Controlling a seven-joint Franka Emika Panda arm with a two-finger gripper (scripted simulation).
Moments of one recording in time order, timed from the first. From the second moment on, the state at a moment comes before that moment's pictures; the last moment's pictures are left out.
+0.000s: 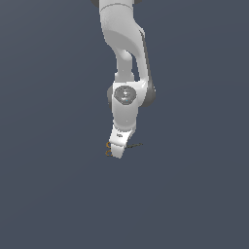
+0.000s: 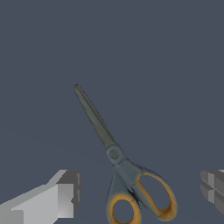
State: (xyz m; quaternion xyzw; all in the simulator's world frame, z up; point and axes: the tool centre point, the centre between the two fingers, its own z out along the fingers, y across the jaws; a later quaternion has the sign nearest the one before) arm -0.003 0.000 0.082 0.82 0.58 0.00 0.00
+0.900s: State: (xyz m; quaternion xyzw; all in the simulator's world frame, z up) arm -0.008 -0.003 0.058 0.72 0.69 0.00 0.00
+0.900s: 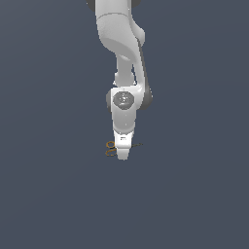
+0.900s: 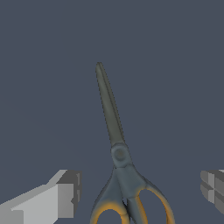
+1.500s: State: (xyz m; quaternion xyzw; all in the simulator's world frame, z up) arm -0.009 -0.003 0.034 0.72 0.69 0.00 0.00
